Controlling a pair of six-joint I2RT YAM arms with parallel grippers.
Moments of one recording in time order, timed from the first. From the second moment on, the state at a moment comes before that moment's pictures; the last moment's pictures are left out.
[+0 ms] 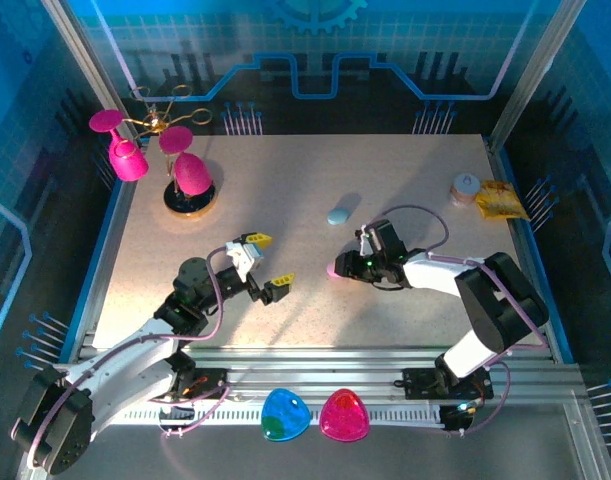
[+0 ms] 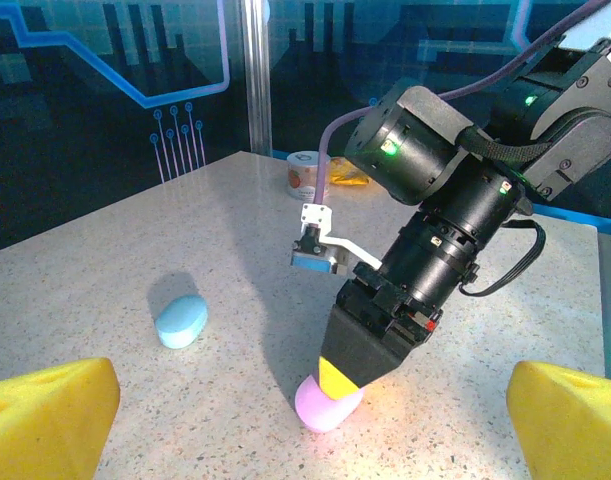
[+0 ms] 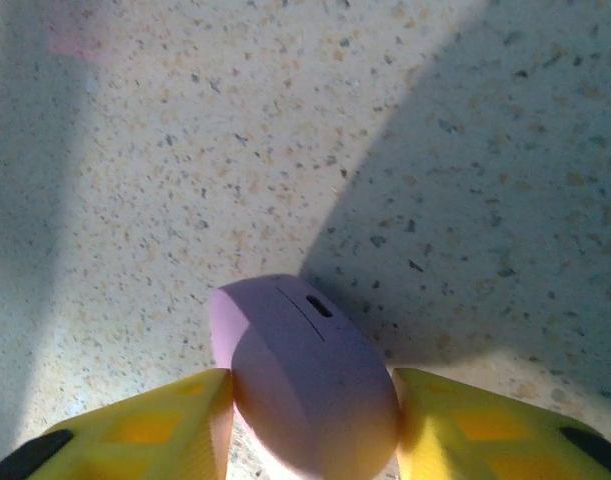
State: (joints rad) left arm -0.51 0.85 0.27 0.53 0.43 0.03; right arm 0.48 1.59 0.68 -0.02 -0.34 0.65
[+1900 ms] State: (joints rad) left arm -0.02 1.55 0.36 0.80 0.00 -0.07; right arm 0.06 1.53 0.34 0.83 0.03 -0.03
